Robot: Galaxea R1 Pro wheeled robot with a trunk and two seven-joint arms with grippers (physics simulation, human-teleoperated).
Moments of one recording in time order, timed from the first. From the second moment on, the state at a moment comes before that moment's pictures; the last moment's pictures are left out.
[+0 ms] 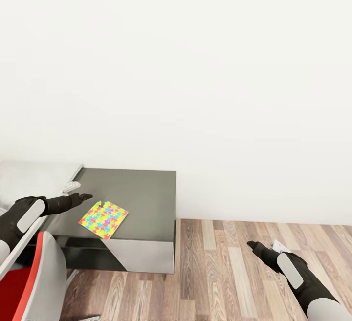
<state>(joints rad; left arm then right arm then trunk) -0.87 0.51 -0.23 -0.61 0.76 0.62 -0.27 -0.53 -0.20 -0.11 -0.62 -0.70 0.42 -0.08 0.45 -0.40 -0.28</state>
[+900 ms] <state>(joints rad) -0.87 0.50 -0.23 -0.61 0.75 0.62 -0.26 -0.53 -0.20 -0.11 -0.61 -0.70 0.42 -0.08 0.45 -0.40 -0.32</state>
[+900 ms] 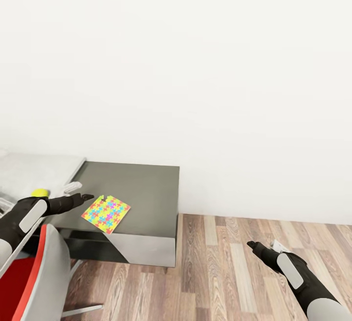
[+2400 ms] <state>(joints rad) -0.87 0.50 -0.24 -0.61 0.75 0.62 -0.26 -0.53 -0.20 -0.11 -0.61 -0.70 0.42 -0.08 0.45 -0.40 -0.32</state>
